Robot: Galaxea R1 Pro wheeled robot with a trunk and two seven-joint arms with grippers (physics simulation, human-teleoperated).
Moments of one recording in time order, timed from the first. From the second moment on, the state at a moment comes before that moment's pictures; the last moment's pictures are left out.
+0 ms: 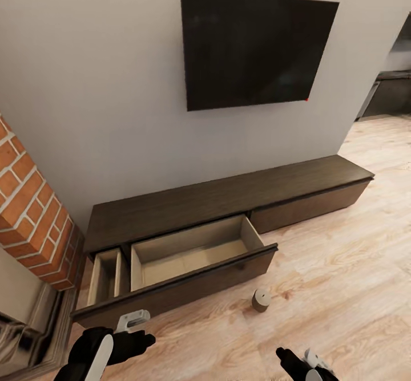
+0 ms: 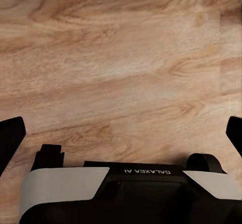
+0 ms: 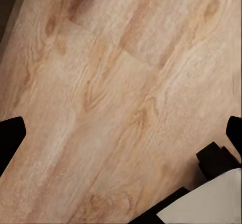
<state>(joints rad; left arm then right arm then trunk) -0.16 -0.01 0.03 -1.30 0.33 0.98 0.09 -0.19 -0.01 -0.10 -0.83 -0.71 0.34 -0.28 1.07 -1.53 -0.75</state>
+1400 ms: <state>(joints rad) -0.17 -0.10 -0.07 -1.18 0.17 0.78 0.09 -0.13 -0.01 0.22 -1.07 -0.68 0.19 -0.72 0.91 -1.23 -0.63</state>
